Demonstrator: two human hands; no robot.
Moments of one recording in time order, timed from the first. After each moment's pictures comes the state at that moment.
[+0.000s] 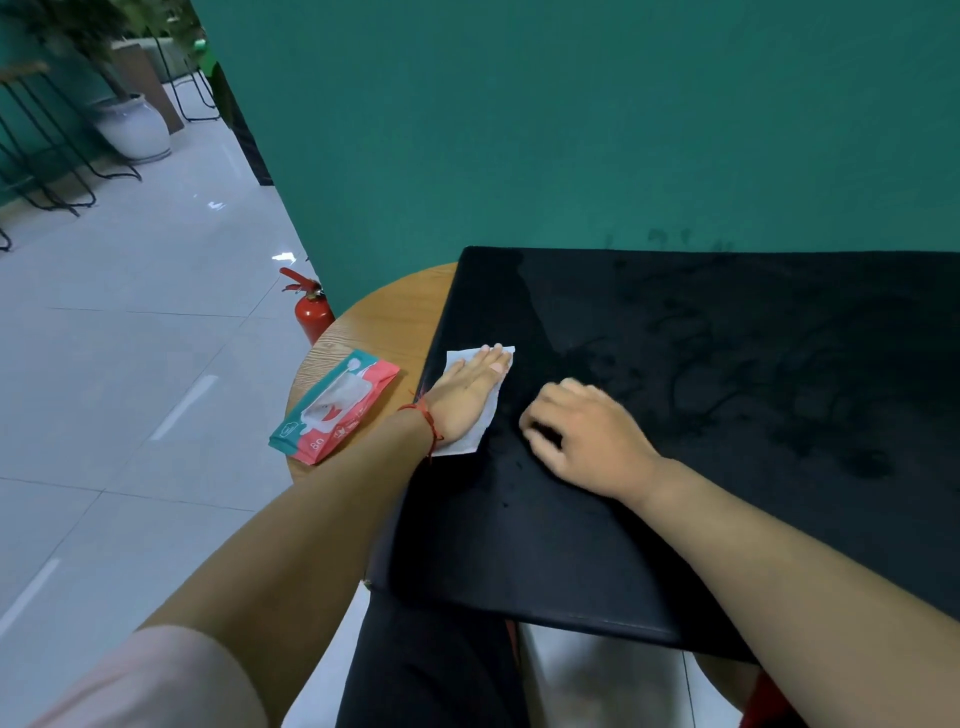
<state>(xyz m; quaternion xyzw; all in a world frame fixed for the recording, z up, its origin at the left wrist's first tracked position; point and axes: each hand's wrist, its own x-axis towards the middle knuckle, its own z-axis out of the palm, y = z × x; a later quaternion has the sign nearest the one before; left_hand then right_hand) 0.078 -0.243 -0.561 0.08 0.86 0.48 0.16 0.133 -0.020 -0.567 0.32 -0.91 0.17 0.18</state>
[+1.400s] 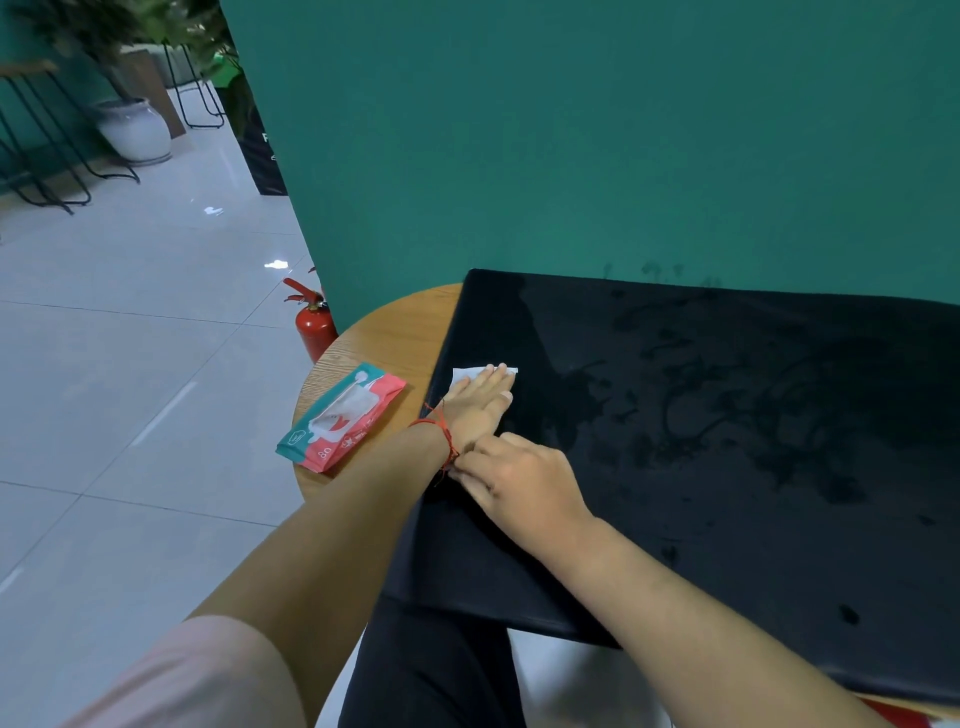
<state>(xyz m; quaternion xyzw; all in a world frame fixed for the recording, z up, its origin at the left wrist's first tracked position) 0.102 -0.227 -0.511 0.14 0.97 0.12 0.15 0.180 -0.106 -0.562 0.30 -0.89 0.16 0.30</state>
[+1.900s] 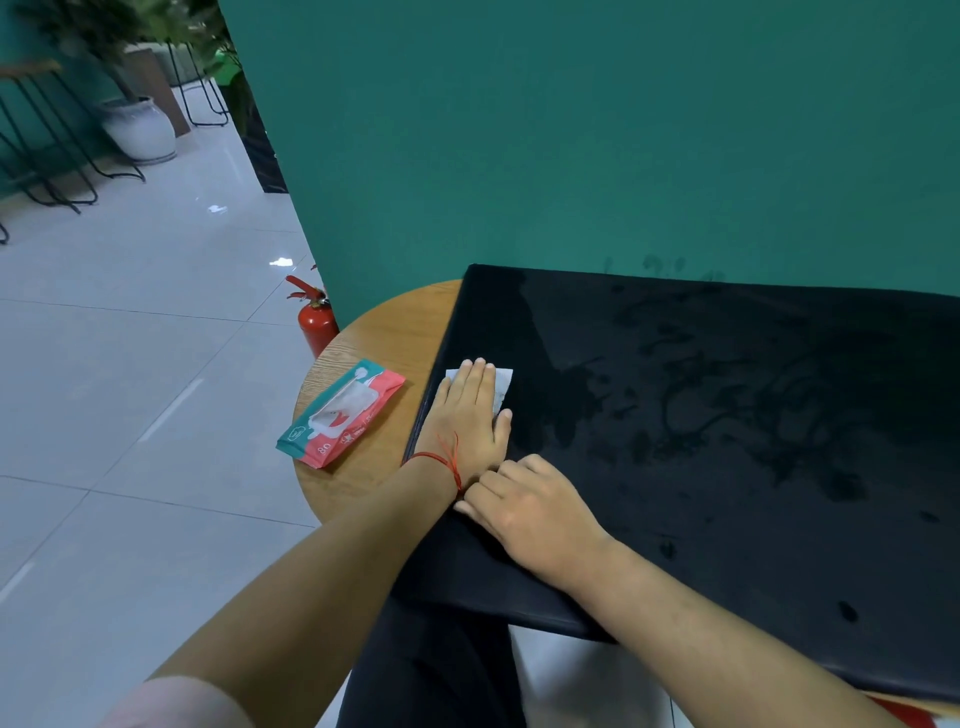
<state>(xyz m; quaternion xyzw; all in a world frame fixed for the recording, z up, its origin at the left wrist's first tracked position) 0.112 -0.232 -0.578 0.12 0.99 0.09 -0.07 0.202 -0.086 -0.572 0.40 -0.85 0.04 0.33</state>
